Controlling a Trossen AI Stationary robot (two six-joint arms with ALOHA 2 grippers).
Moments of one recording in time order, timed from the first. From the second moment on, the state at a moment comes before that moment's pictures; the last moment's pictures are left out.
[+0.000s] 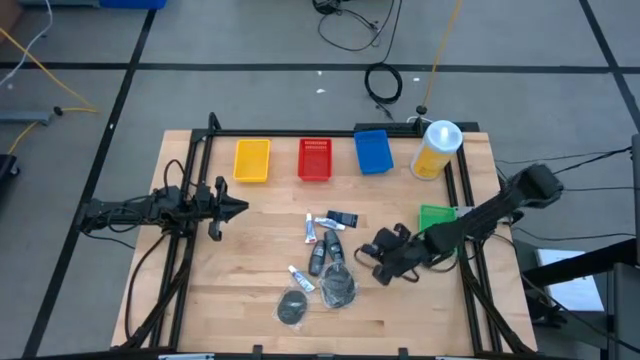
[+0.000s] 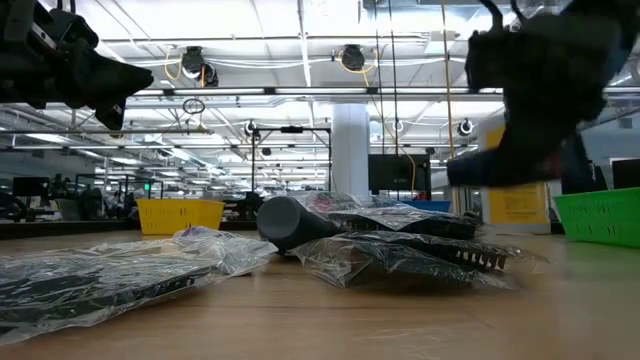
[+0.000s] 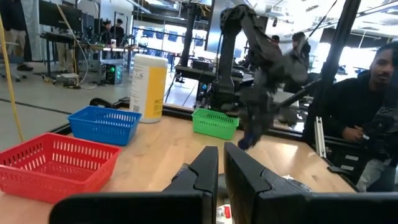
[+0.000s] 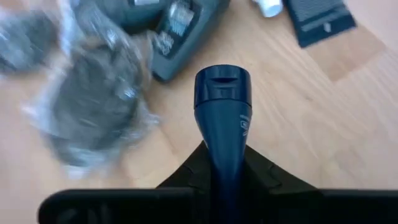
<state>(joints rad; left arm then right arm) 0.00 0.01 0.02 0.08 -0.06 -0.16 0.45 1.38 0.74 -0.37 0.32 1.00</state>
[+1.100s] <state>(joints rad) 0.00 0.01 0.02 0.08 -0.06 -0.13 0.27 1.12 0.66 -1.27 0.18 1.73</state>
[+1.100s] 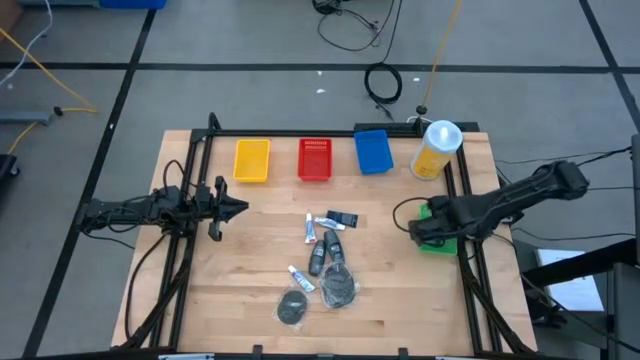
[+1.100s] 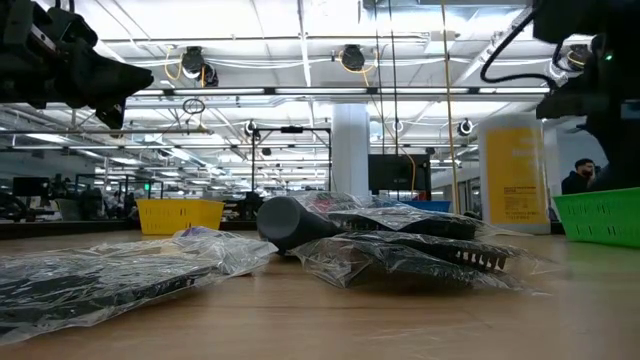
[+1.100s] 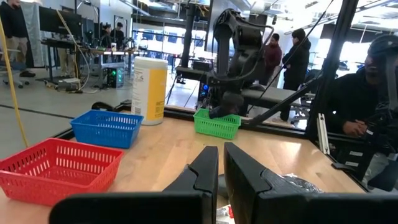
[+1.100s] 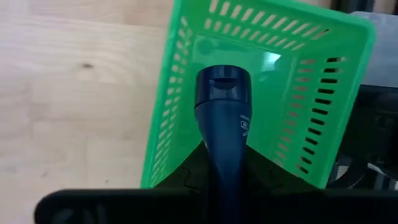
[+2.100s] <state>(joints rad) 0.00 0.01 0.02 0.08 -0.05 -0.17 0.18 1.45 0.77 -1.21 0.21 1.55</state>
